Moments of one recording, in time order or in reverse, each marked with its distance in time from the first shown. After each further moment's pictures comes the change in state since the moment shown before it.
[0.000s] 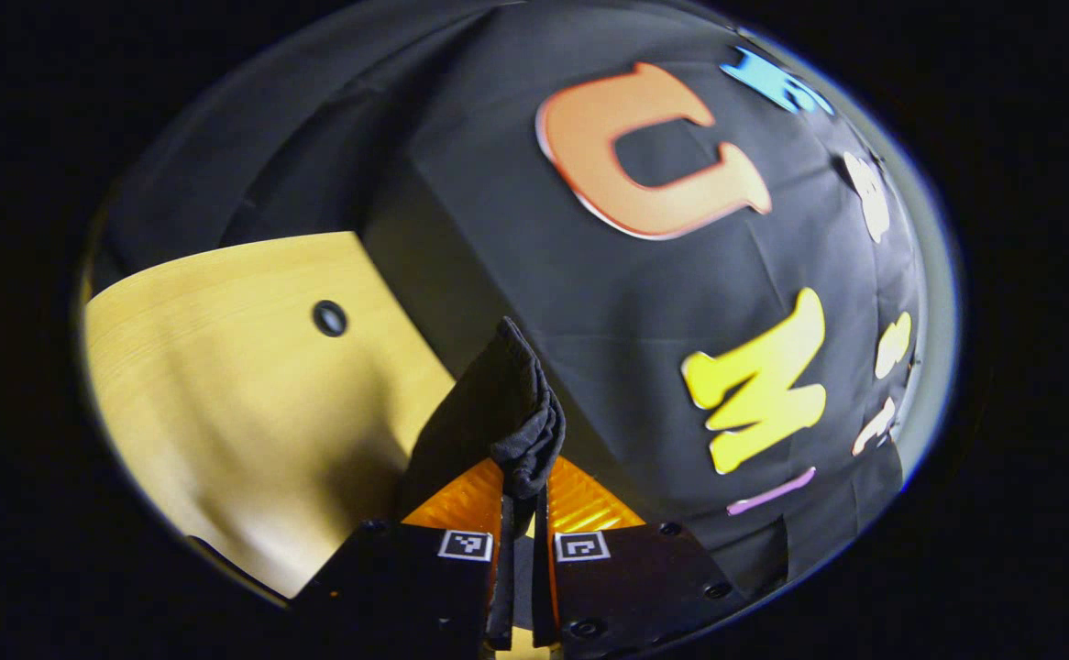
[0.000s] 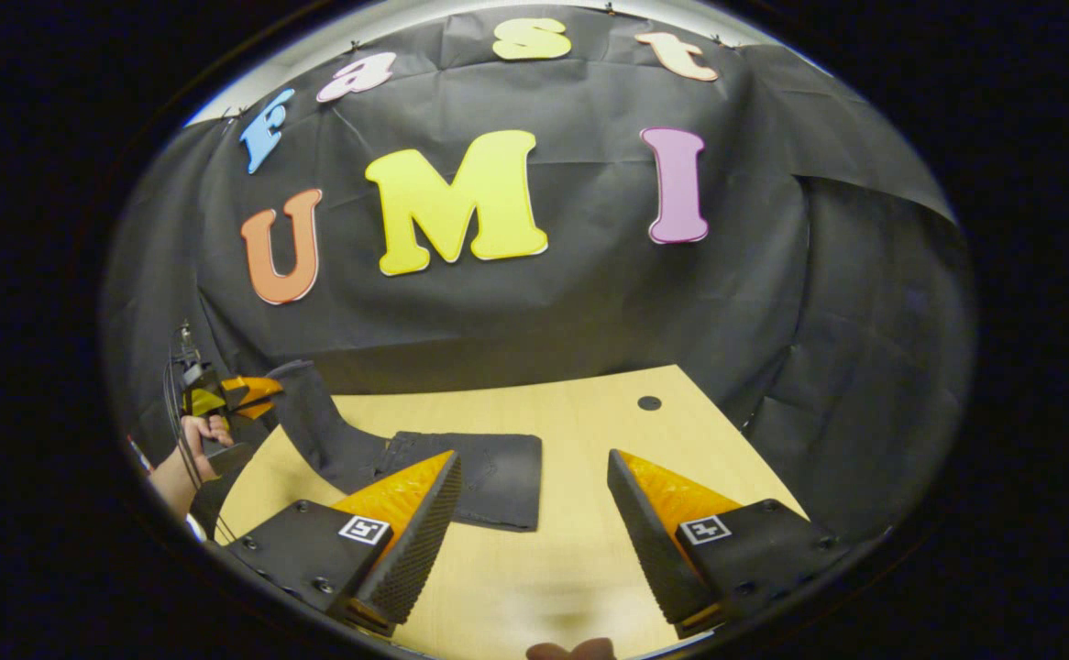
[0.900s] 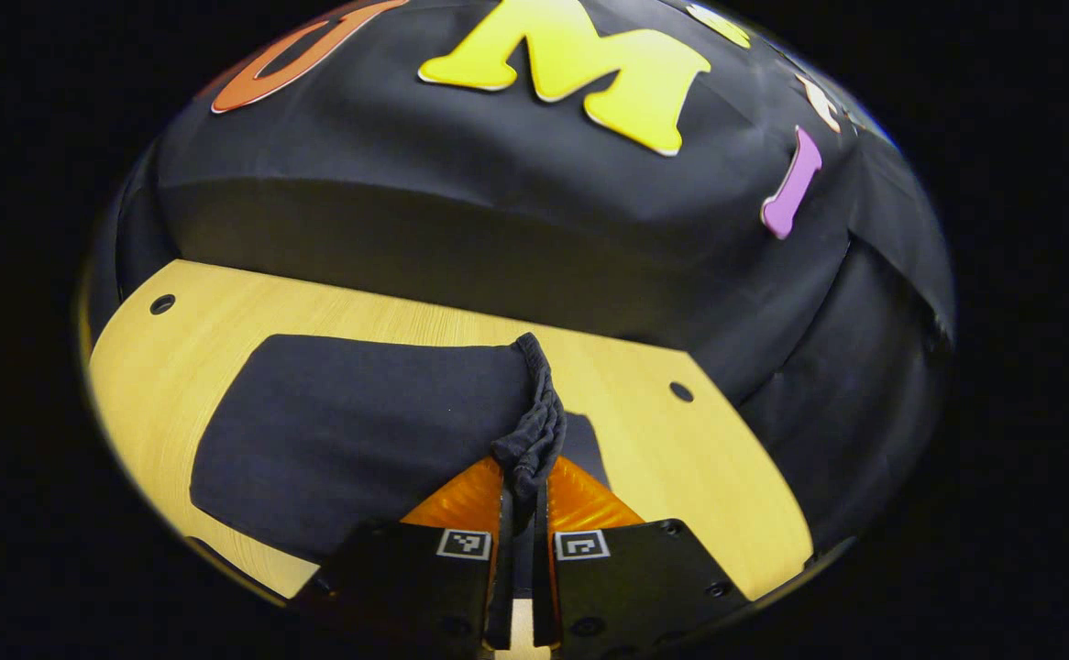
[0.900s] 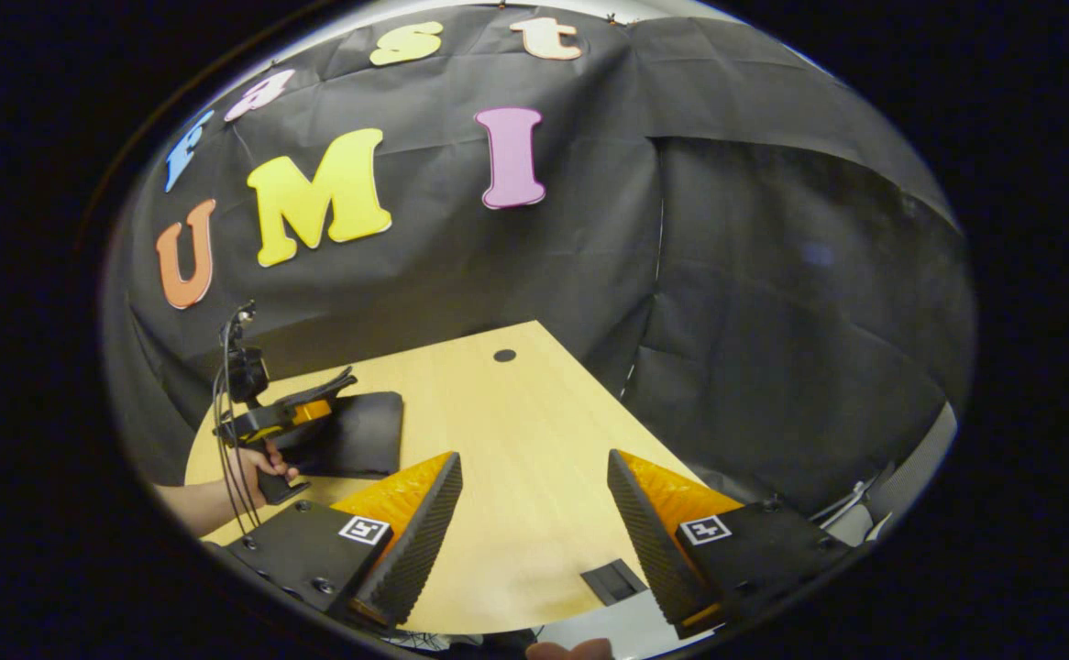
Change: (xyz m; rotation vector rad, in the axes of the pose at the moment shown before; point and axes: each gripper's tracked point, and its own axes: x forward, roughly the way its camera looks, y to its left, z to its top) left arm 0.082 -0.024 -0.315 0.700 0.321 0.122; right arm -0.062 -0.166 -0.071 0.114 0.075 -0.295
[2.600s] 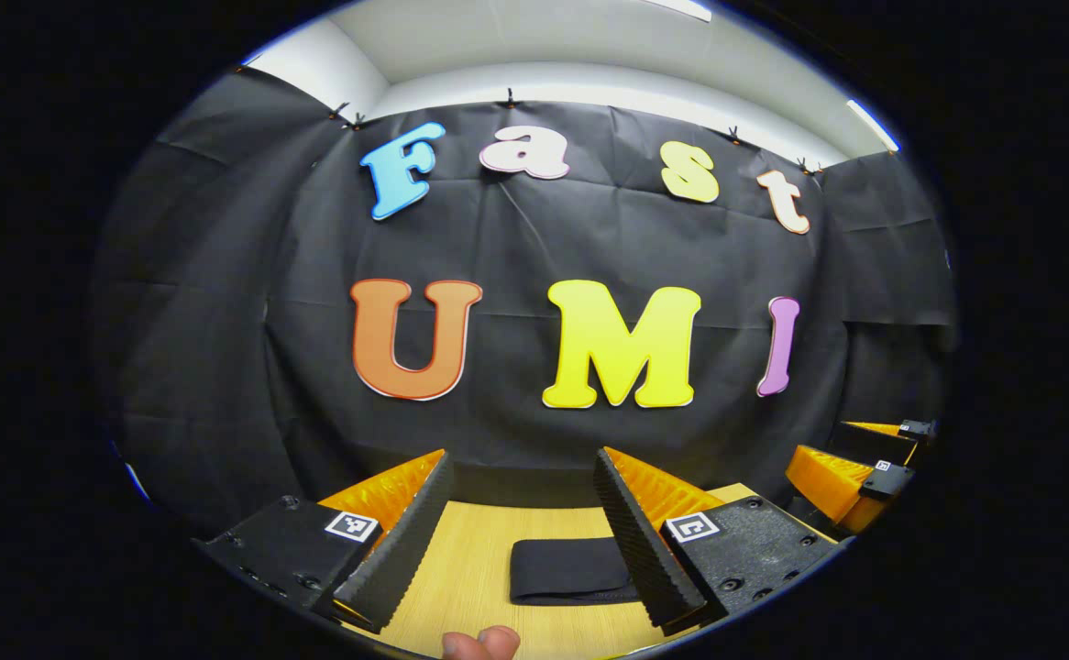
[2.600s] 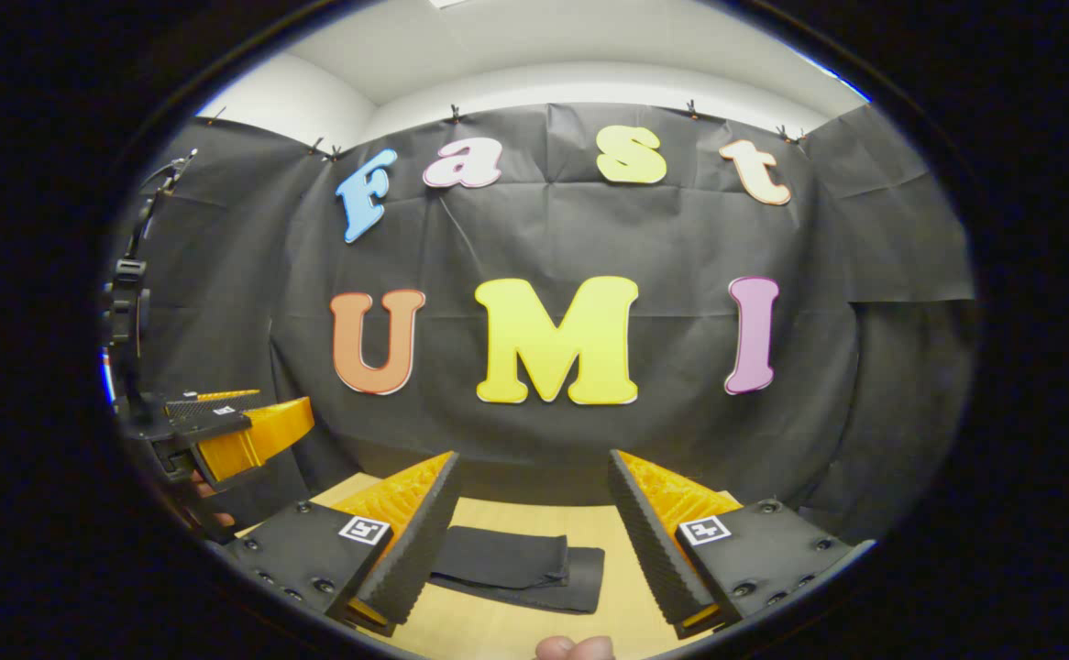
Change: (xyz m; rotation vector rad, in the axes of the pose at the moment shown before) left arm -0.395 0.068 0.206 0.154 -0.634 0.271; right arm -0.095 0.312 0.131 -0.201 -0.504 0.493
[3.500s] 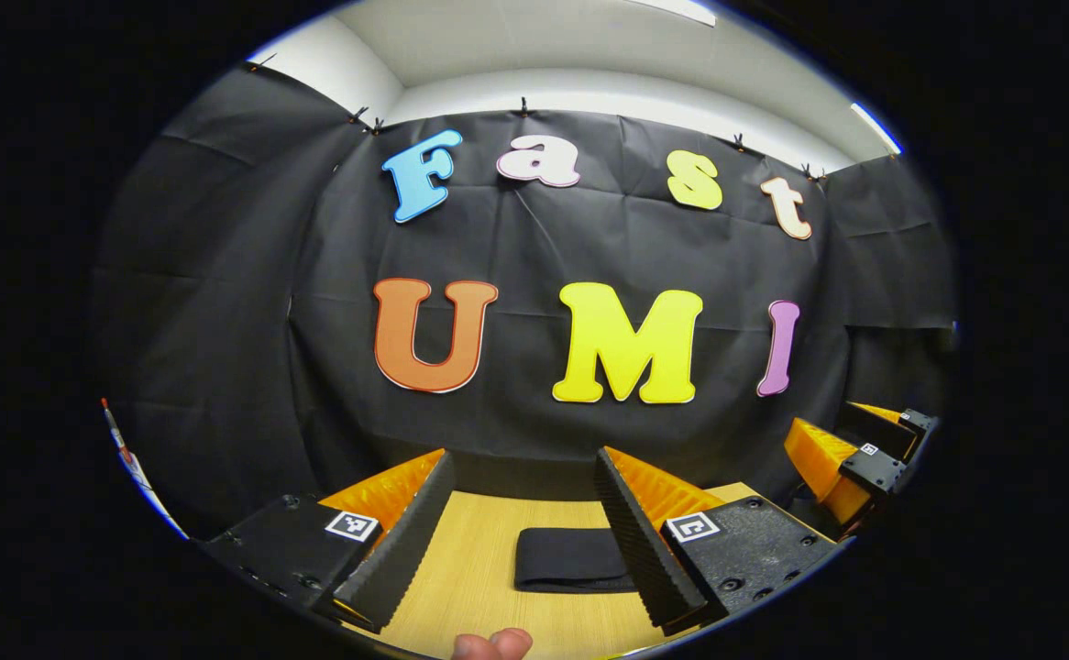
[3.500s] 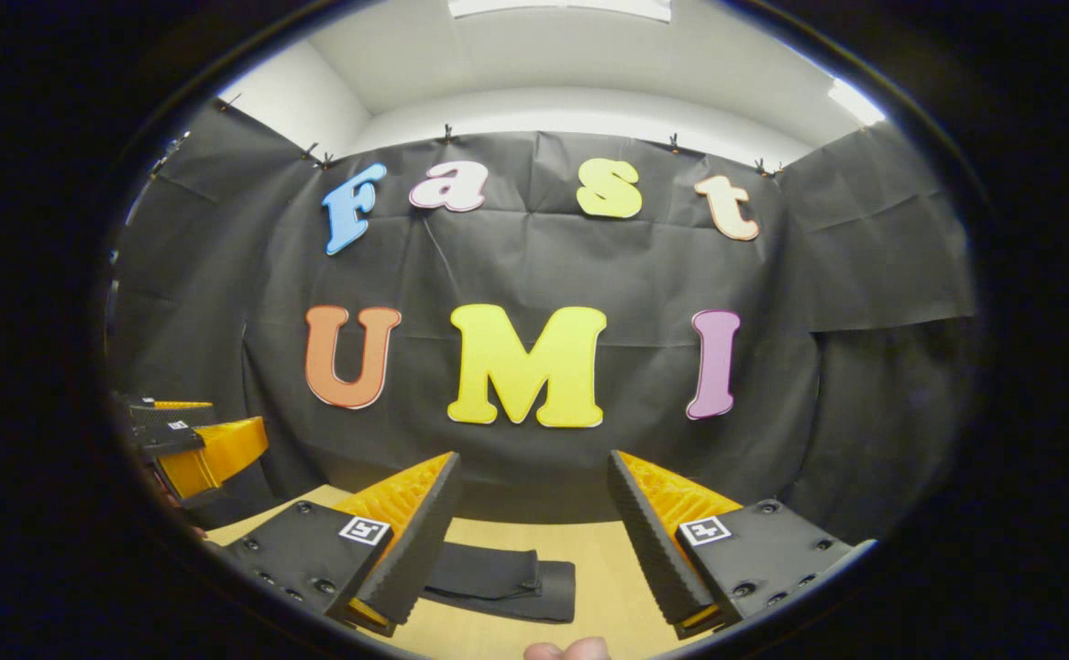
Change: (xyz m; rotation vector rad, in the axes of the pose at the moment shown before) left arm -0.031 0.000 -0.011 0.006 -0.015 0.010; right arm -0.020 -0.011 0.004 -0.036 -0.090 -0.113
